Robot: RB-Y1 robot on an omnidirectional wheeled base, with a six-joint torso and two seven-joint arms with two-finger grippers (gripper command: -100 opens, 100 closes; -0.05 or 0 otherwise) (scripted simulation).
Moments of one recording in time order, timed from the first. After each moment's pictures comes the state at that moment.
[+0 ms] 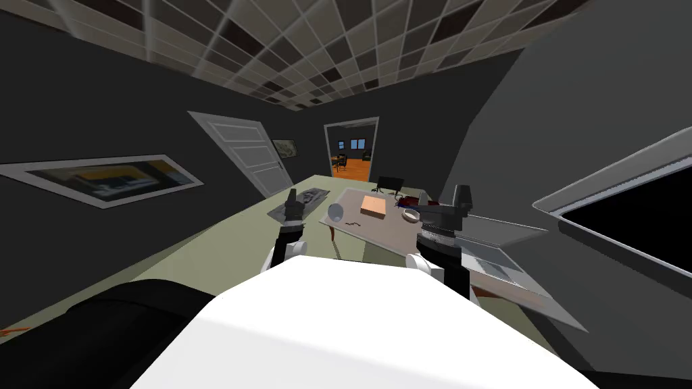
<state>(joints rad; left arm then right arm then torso) 0.46 0.04 0.05 -2.21 0.05 -0.42 -0.13 0.54 0.03 -0.02 -2.36 -0.05 -0.51 -0.01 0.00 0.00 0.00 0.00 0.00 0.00</state>
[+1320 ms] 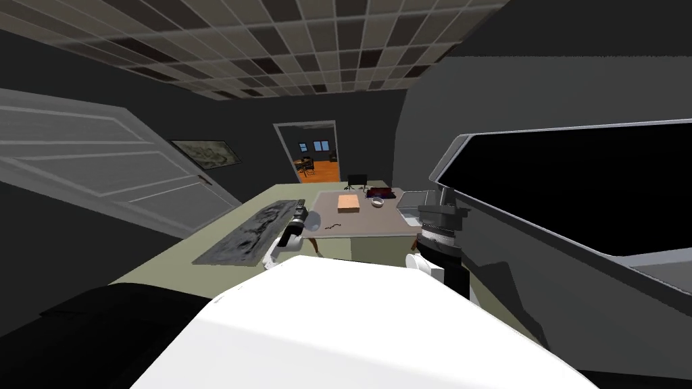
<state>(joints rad) 0.29 0.22 0.15 -1.83 0.08 -0.09 0.05 0.53 0.03 -0.02 -2.36 -0.05 -0.51 -0.01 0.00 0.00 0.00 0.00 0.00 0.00</state>
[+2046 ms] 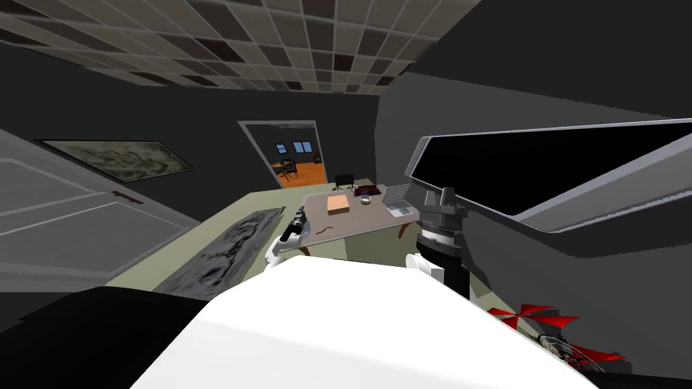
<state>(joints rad) 0.20 0.25 0.20 -1.63 0.09 0.10 0.14 0.53 0.03 -0.02 -2.36 -0.05 -0.51 -0.01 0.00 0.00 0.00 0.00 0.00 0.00</state>
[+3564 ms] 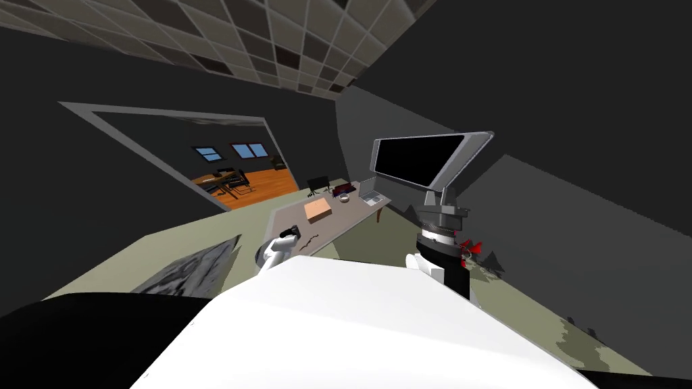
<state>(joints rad) 0.04 0.31 0.33 -1.18 0.12 0.48 0.33 0.53 0.03 -0.02 -2.36 -0.05 -0.51 -0.01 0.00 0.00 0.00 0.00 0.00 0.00</state>
